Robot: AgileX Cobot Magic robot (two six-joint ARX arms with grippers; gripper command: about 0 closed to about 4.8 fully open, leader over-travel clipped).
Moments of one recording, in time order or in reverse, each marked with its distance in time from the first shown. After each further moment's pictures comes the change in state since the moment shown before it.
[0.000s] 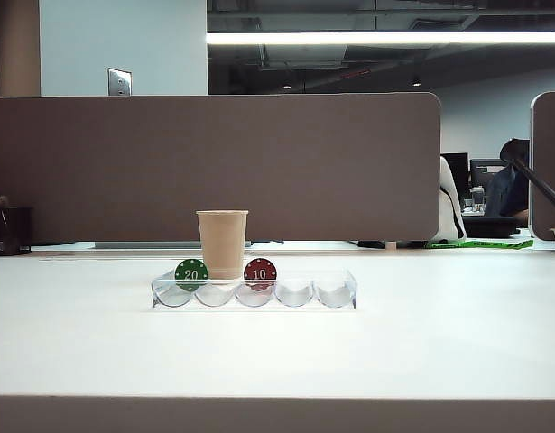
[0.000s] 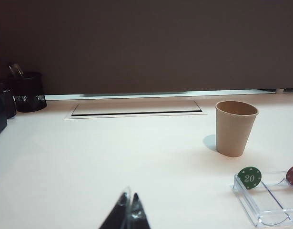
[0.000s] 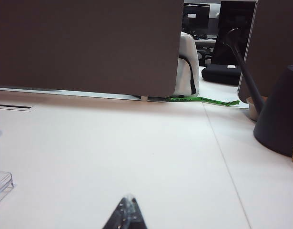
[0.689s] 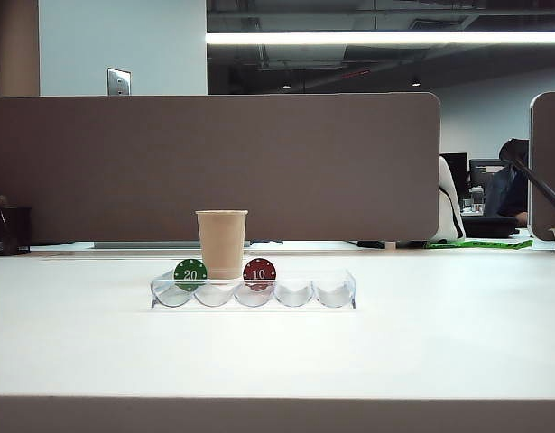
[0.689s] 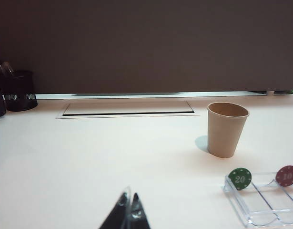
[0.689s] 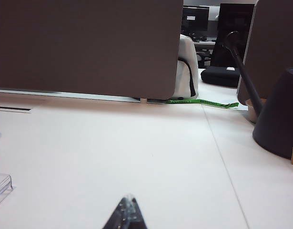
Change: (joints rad) left arm 0.000 0.000 0.000 0.002 0.020 -0.022; right arm 0.000 0.000 0.000 0.008 0.000 0.000
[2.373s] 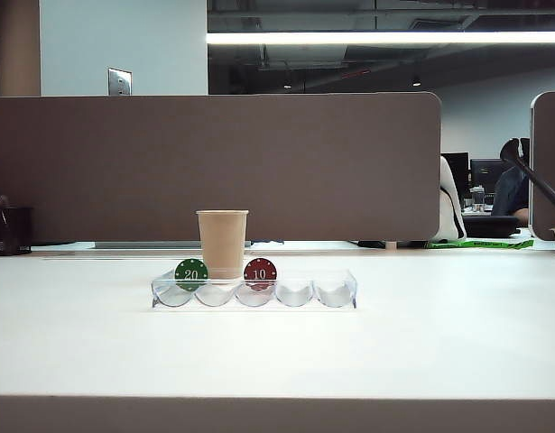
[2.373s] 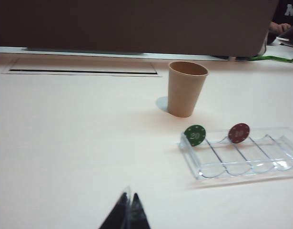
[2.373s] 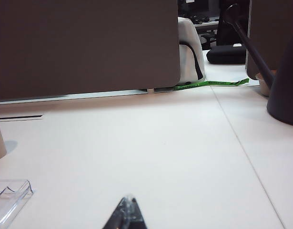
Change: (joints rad) left arm -0.137 0.000 0.000 -0.143 -0.015 -0.087; right arm 0.000 0.000 0.000 -0.037 0.000 0.151
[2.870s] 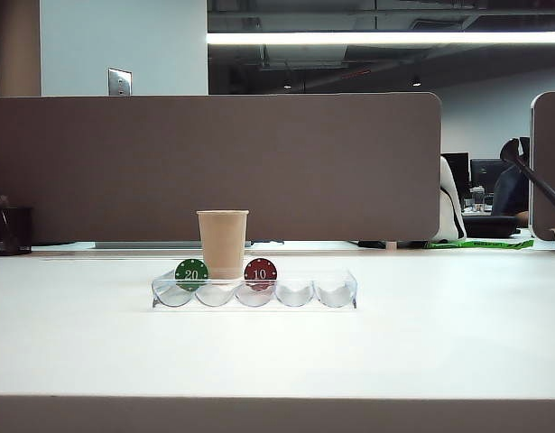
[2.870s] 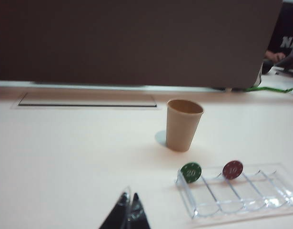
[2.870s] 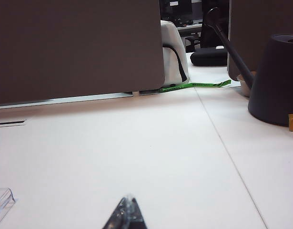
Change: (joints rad) left arm 0.000 0.000 0.068 0.043 0.005 0.000; right arm 0.000 0.000 0.000 0.004 0.063 0.000
